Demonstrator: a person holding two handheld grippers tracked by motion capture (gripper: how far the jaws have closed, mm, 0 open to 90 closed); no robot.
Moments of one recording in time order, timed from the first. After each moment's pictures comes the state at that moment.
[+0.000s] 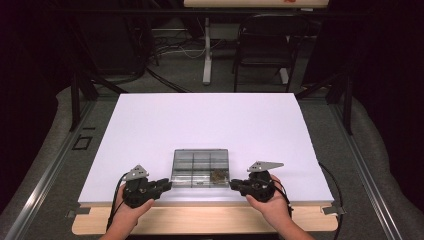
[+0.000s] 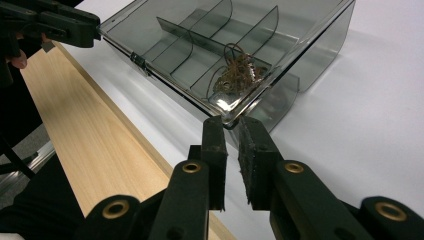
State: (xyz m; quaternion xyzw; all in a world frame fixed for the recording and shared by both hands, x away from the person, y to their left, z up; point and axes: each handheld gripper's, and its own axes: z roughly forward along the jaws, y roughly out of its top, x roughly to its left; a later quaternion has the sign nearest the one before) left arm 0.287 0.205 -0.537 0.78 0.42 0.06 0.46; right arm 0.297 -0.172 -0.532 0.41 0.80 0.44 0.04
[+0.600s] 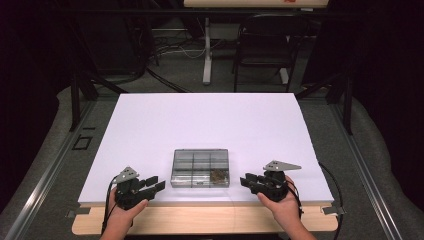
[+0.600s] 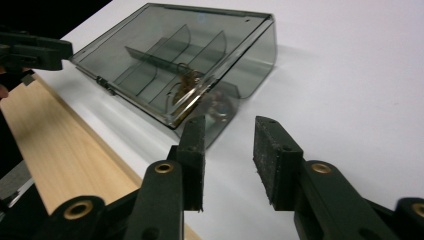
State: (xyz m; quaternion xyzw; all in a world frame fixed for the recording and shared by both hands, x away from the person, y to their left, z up) left arm 0.283 0.228 -0.544 0.75 0.46 0.09 0.47; right arm 0.295 -0.208 -0.533 0.45 0.76 0.47 0.08
